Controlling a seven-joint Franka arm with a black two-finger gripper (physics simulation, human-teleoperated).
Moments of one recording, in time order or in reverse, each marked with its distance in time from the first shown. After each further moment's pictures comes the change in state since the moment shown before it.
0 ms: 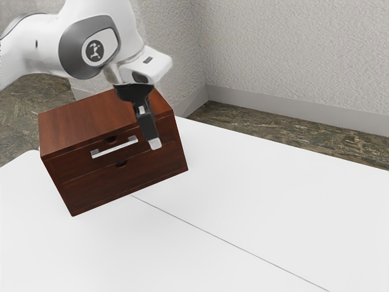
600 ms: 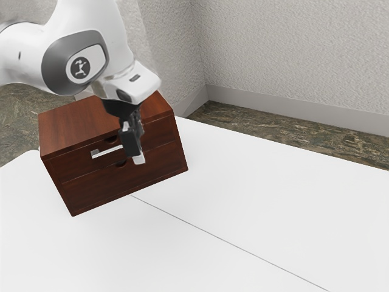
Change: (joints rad) arm -0.027 -0.141 0.003 -0.187 0.075 0.028 0.089
